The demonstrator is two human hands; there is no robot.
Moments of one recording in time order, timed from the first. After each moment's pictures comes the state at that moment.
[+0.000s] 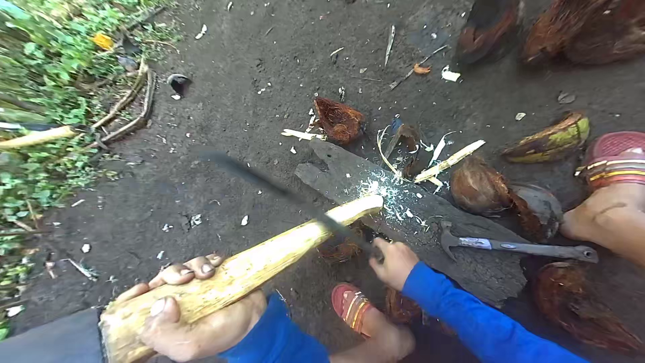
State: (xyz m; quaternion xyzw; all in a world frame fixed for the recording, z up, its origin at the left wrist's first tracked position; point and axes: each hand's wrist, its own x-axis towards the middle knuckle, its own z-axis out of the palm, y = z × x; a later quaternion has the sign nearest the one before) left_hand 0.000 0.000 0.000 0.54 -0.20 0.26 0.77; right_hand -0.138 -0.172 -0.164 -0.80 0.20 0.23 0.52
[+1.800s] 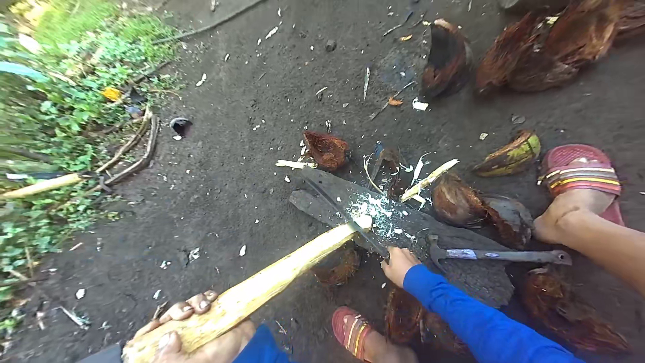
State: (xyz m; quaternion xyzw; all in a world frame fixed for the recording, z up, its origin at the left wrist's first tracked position) left_hand 0.013 0.024 -0.012 0.51 -0.20 0.25 0.80; right_hand -0.133 -0.200 -0.214 -0.75 0.34 0.32 0.47
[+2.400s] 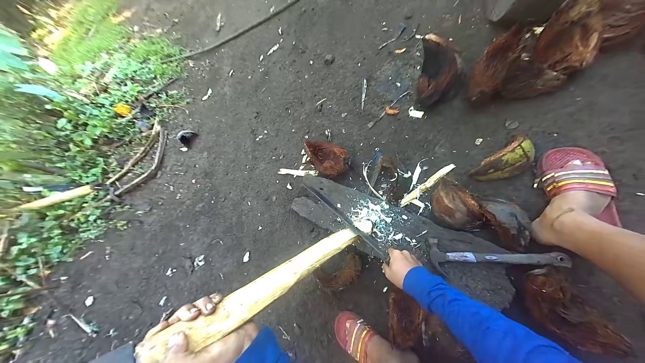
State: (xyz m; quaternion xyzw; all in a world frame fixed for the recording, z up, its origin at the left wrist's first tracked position) left_hand 0.012 0.024 -0.013 0.50 -0.20 0.25 0.80; right_hand -0.133 -0.201 -0.209 -0.76 0.33 0.32 0.46
